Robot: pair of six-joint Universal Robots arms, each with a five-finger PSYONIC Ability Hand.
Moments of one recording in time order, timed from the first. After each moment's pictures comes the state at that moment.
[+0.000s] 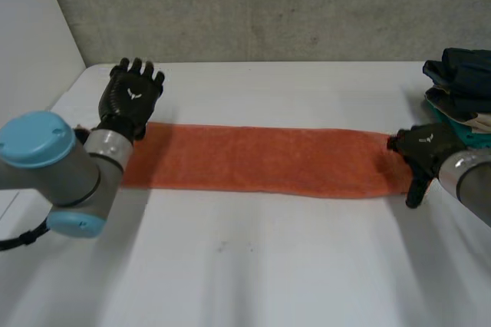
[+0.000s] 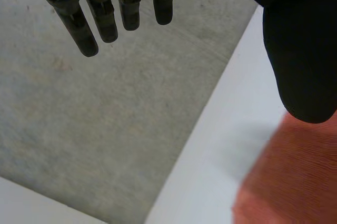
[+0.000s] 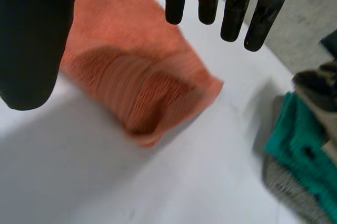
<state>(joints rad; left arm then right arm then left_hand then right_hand) 4.40 -2.11 -1.58 3.79 -1.48 3.87 1.68 -1.13 1.54 0.07 1.41 2.51 0.19 0.20 0.21 0.20 0.05 0.21 0.22 0.23 0.23 0.07</state>
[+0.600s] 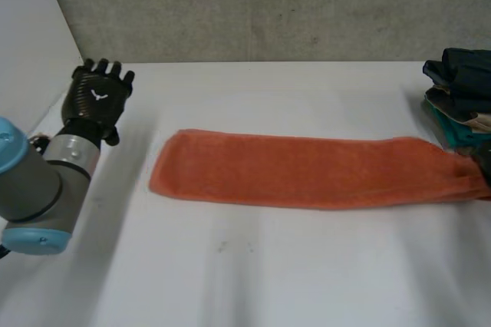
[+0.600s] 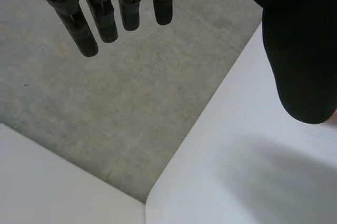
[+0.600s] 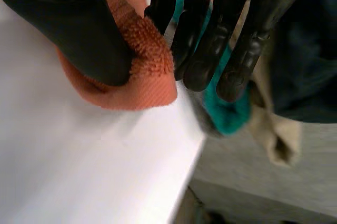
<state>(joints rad) 4.49 -1.92 -1.76 3.78 -1.47 3.80 1.46 -1.11 1.63 -0.14 1.54 2.14 0.19 0.20 0.21 0.20 0.05 0.97 1.18 1.18 1.19 0.98</state>
